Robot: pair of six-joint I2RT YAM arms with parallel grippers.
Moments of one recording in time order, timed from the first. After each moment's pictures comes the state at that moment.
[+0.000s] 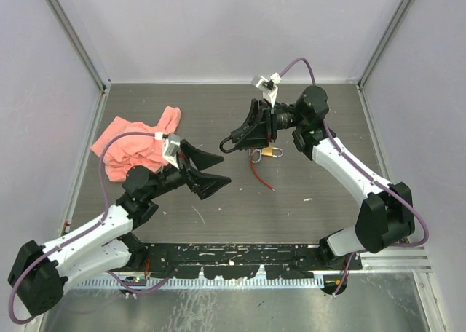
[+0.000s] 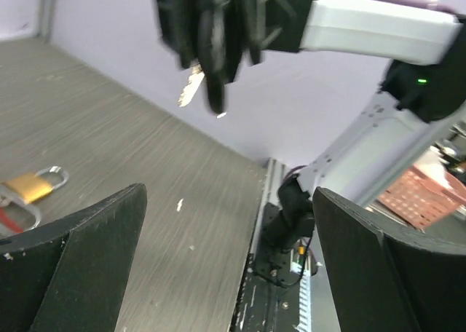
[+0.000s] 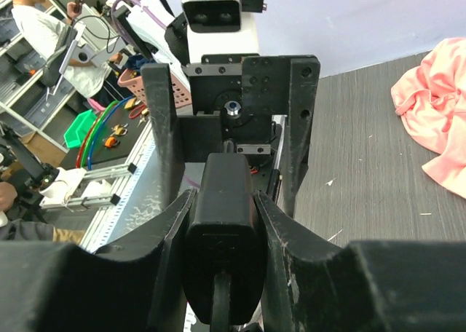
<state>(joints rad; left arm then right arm) -0.74 0.85 0.47 0.64 0.40 -0.59 0.42 1.43 1.15 0.61 -1.42 0.79</state>
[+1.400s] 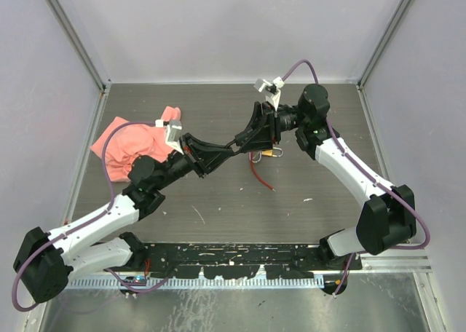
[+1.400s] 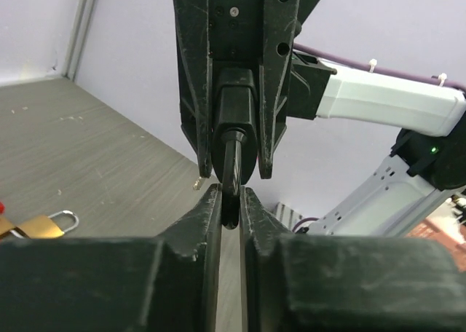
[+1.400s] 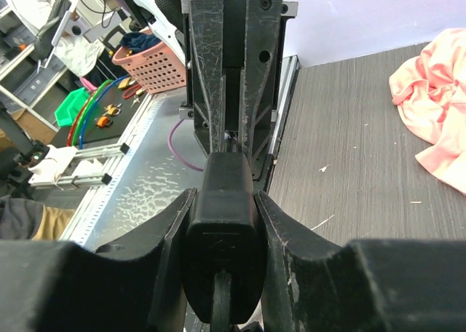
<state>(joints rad) -0.75 1.00 0.60 0.76 0.35 -0.64 0.39 1.41 1.15 0.48 -1.49 0.63</state>
